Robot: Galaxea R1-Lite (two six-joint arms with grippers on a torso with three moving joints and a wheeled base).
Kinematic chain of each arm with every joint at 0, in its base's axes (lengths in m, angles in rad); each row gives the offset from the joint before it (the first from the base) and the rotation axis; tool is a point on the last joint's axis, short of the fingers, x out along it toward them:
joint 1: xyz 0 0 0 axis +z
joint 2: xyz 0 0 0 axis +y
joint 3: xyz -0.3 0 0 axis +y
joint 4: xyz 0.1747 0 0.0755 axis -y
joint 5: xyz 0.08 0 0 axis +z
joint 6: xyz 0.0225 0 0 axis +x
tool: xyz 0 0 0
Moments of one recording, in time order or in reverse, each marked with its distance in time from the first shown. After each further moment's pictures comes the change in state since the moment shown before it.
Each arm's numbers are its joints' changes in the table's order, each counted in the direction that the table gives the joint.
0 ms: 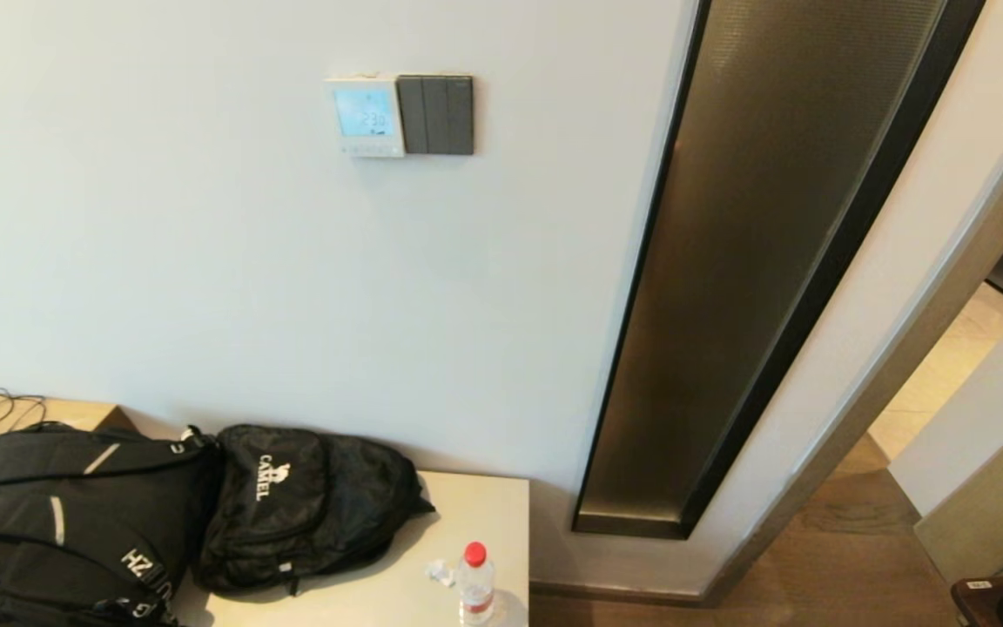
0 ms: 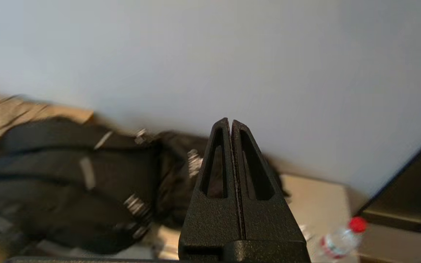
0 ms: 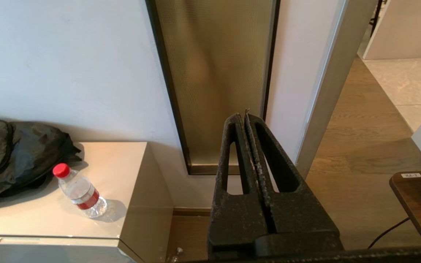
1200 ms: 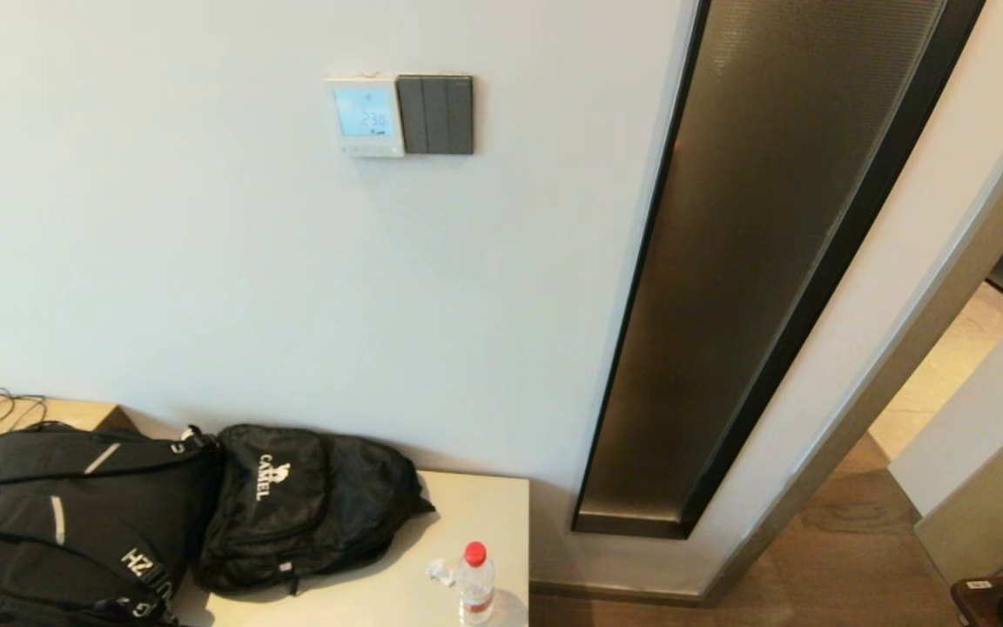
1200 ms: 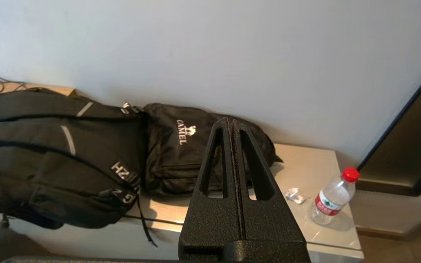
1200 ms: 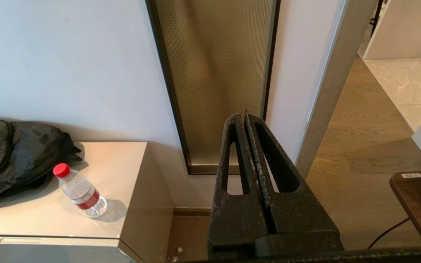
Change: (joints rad) left arm 0.119 -0.437 0.196 -0.229 -0.215 0.008; right arm 0.000 0.000 0.000 -0.001 0.000 0.000
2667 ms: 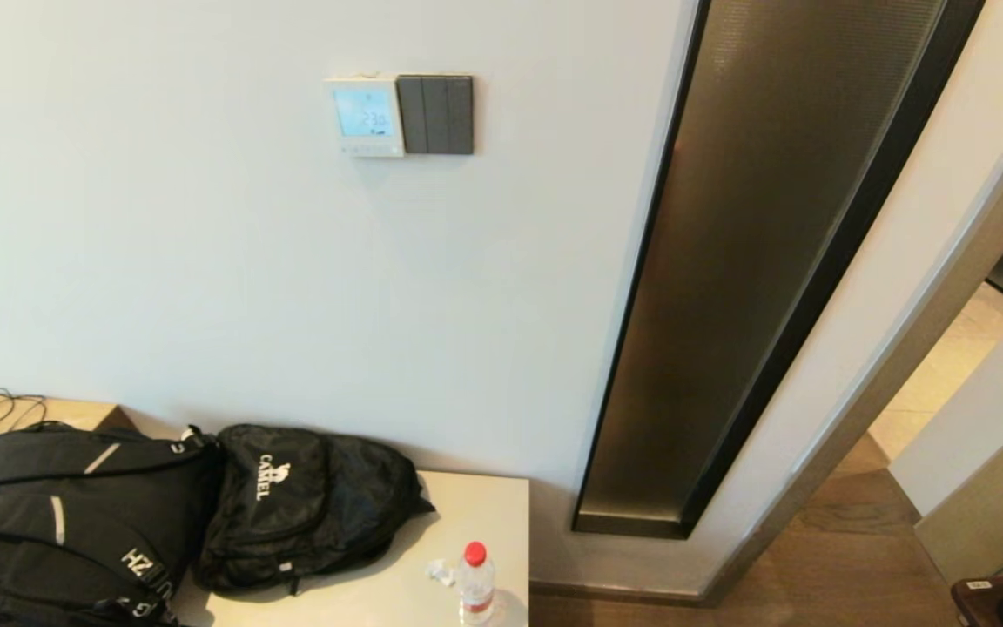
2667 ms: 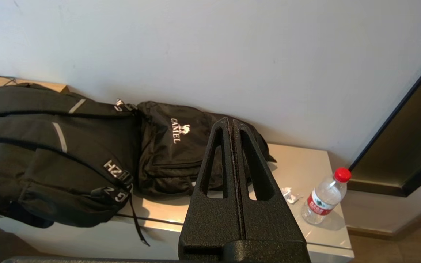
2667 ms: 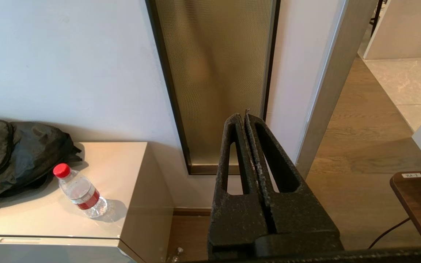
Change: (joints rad) left arm -0.006 -0.015 0.004 -0.004 -0.007 -0.027; right arm 0.000 0.000 0.000 0.000 0.000 0.002
